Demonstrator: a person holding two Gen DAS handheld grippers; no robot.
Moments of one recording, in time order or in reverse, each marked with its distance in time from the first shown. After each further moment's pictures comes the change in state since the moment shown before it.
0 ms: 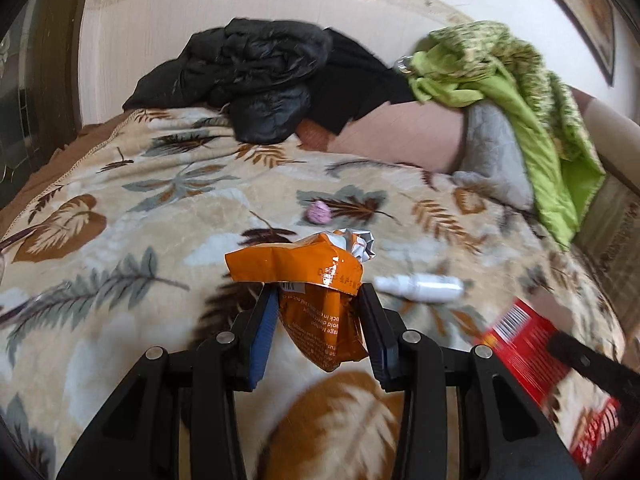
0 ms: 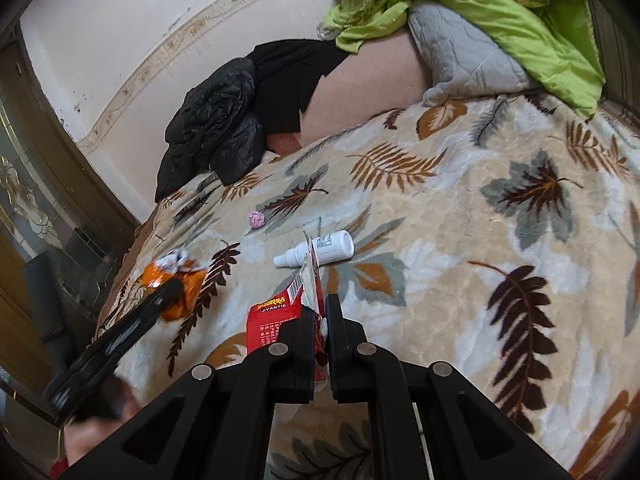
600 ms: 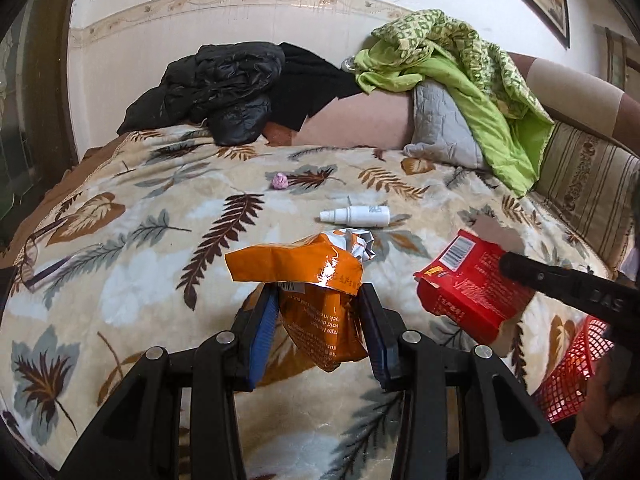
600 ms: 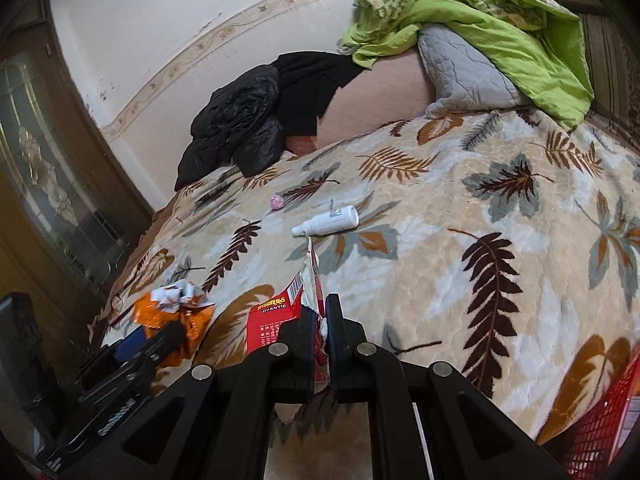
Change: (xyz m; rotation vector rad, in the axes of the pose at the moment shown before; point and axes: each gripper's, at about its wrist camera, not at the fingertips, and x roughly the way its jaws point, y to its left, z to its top) left arm -0.092 -0.037 -0.076 0.136 -0.025 -0.014; right arm -0.061 0.013 -0.051 -0.076 -0.041 0.018
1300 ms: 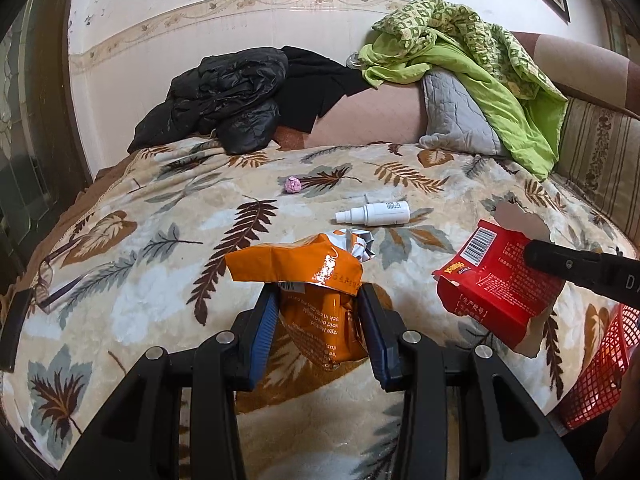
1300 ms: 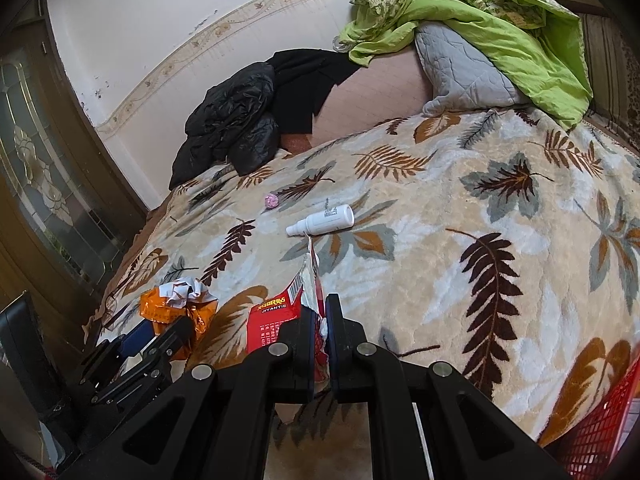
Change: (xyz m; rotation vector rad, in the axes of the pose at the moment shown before) left arm 0.016 -0.012 0.000 0.080 -0.013 0.092; right arm 0.007 -0.003 0.002 0.010 0.007 -0.014
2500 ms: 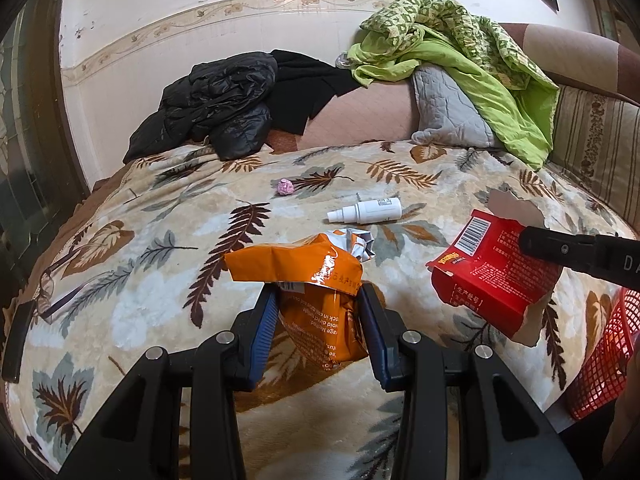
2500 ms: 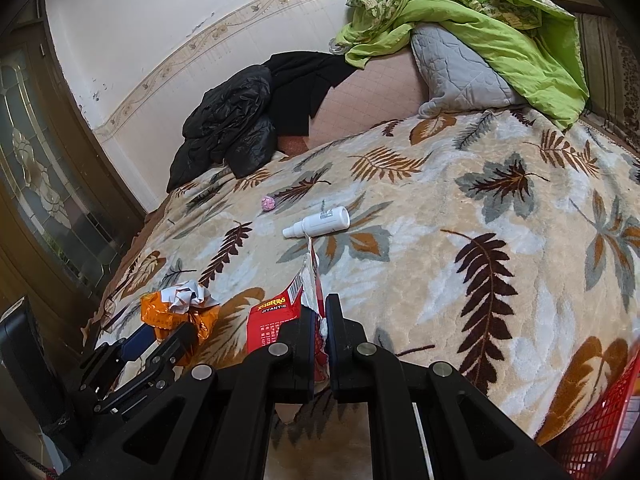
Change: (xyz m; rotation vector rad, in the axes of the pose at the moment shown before) left arm -0.001 -0.007 -0.001 0.032 -0.004 -0.008; right arm -0.001 -0.003 0.001 0.000 -0.003 0.001
